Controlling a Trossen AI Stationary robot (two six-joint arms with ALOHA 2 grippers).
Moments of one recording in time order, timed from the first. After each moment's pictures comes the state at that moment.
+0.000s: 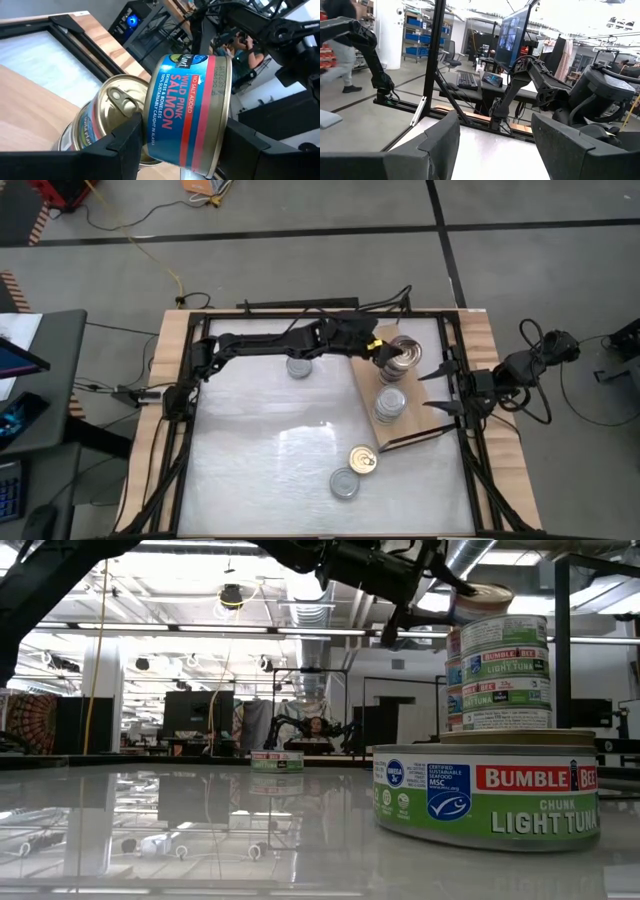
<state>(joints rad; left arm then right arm) 0.19 2.13 1.94 0.00 0.10 -0.74 0.54 0.48 0.69 -0.10 0.41 -0.25</state>
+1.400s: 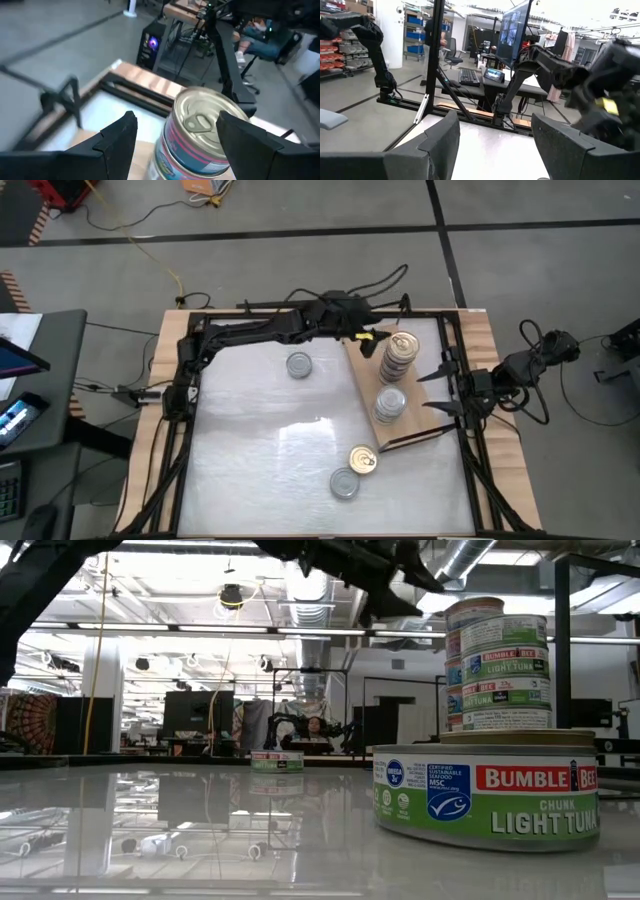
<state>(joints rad) 0.26 2.05 1.94 -0.10 0.05 -0.26 0.54 0.48 0.69 -0.12 0.41 -0.21</state>
